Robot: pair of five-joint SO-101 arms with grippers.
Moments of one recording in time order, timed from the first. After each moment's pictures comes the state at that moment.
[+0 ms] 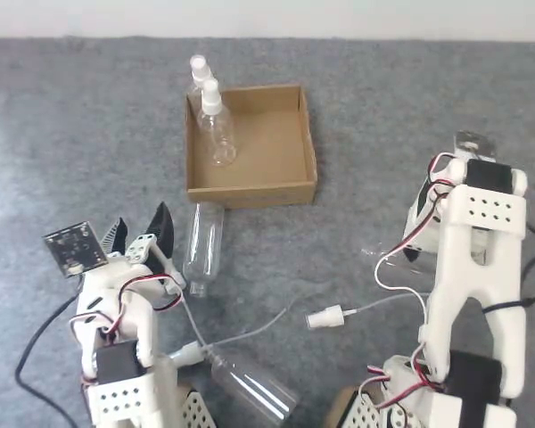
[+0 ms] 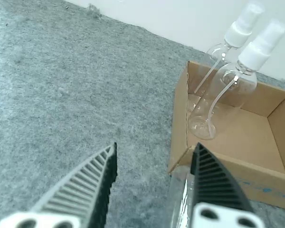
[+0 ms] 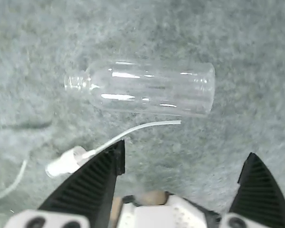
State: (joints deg) left arm -17.1 -103.4 97.4 45.2 17.9; right arm 7.8 -14.3 18.4 95.2 -4.9
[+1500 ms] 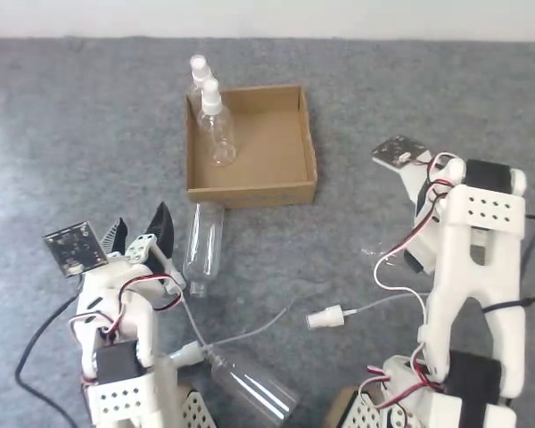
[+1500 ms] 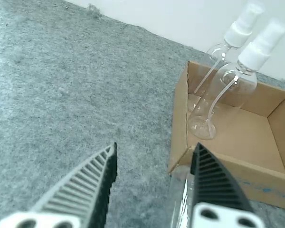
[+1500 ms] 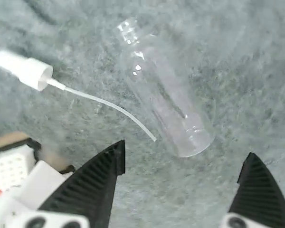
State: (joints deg) left arm -17.1 -103.4 97.4 45.2 17.9; right arm 7.6 -14.3 18.5 95.0 50.7
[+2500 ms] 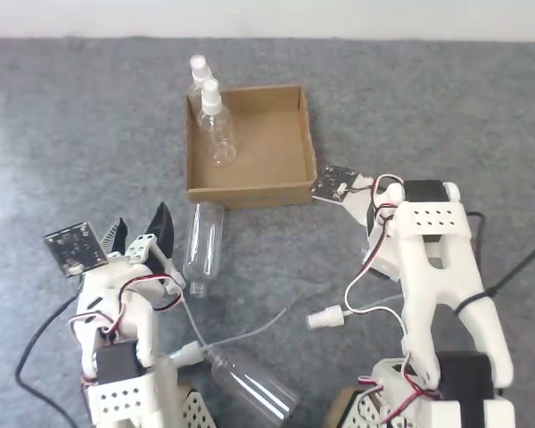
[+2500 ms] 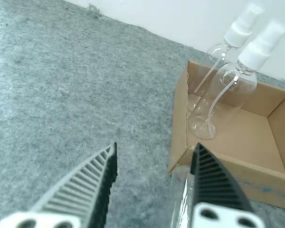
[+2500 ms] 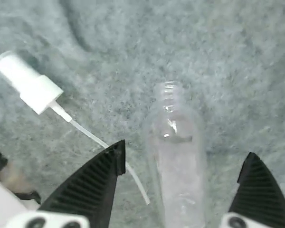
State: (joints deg) left arm -17.1 -103.4 97.4 45.2 17.9; right arm -5.5 -14.3 32.6 77.8 59.1
